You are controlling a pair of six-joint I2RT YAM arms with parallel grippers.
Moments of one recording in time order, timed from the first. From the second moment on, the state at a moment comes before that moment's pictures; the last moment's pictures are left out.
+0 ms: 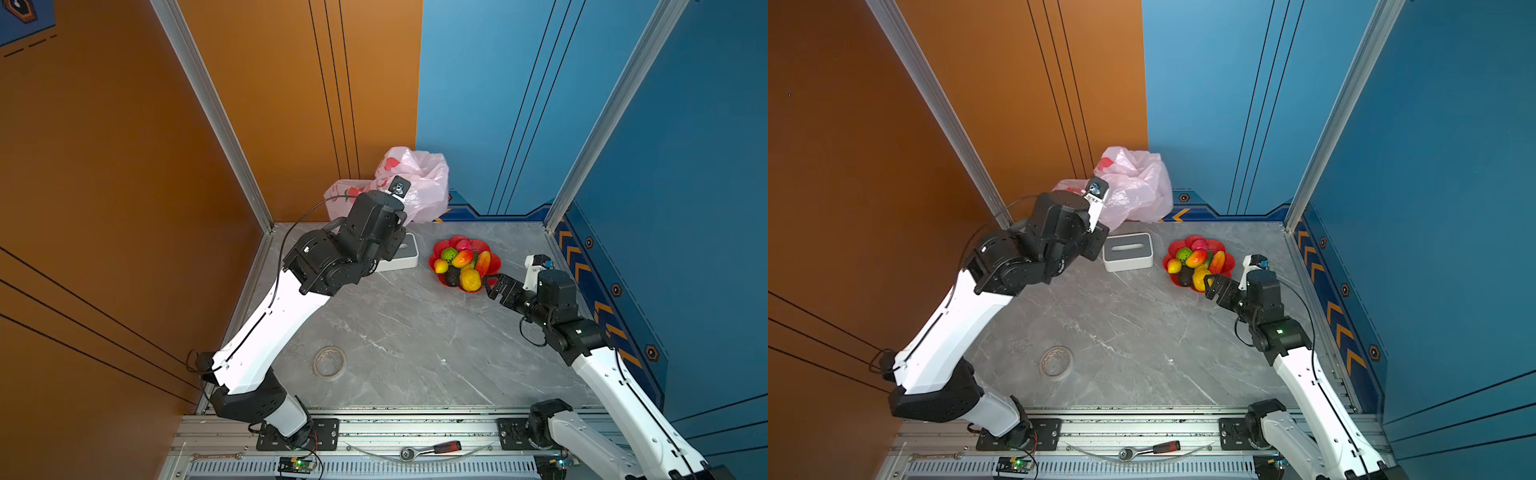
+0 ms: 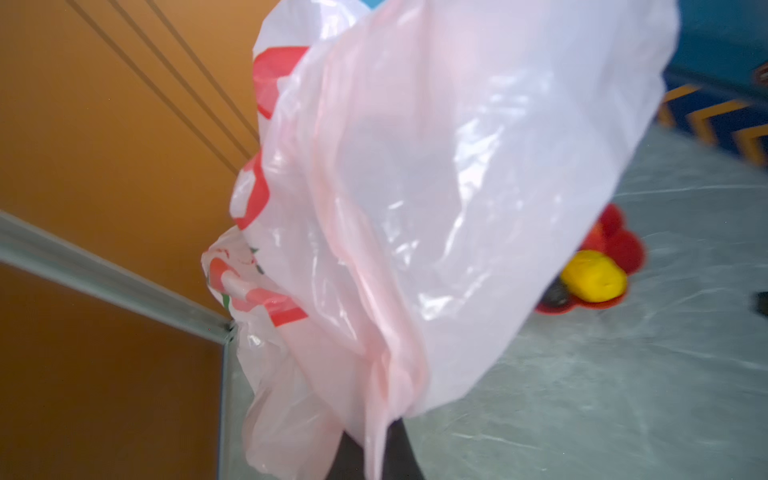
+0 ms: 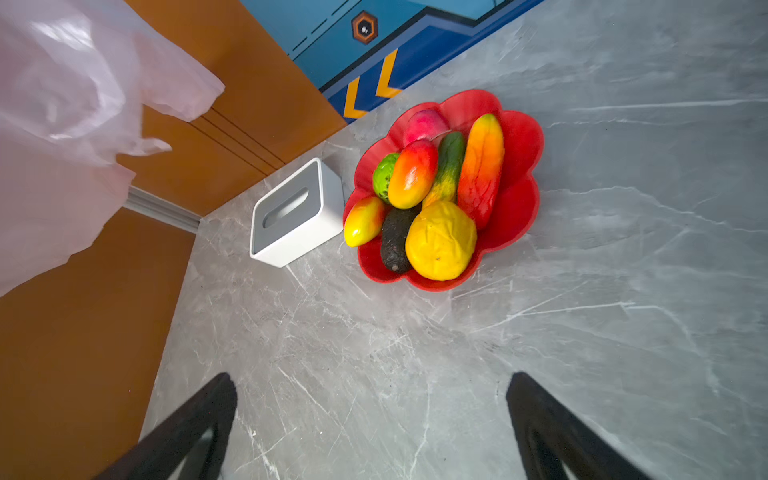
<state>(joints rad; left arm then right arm) -0.90 1.58 2.23 -1.12 -0.59 0.04 0.20 0.87 0.80 -0.44 -0.10 0.63</state>
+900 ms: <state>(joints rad) -0.18 1.10 0.80 -0.46 0.54 -0.78 0.01 0.66 0.79 -0.56 0.07 0.68</state>
